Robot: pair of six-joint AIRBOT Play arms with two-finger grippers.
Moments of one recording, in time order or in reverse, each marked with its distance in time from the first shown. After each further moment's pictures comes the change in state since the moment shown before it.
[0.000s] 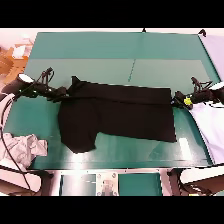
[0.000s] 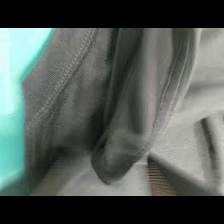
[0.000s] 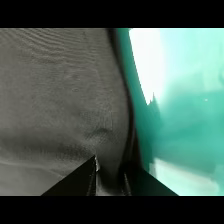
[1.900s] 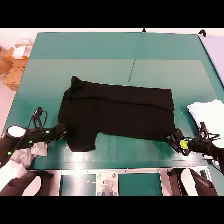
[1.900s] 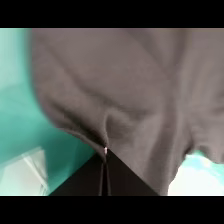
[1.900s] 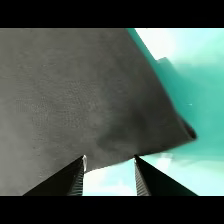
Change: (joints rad) left arm 0.007 0.795 -0.935 -0.127 0.201 -0.185; right arm -0.170 0.967 -0.984 0.048 -0.053 0.315
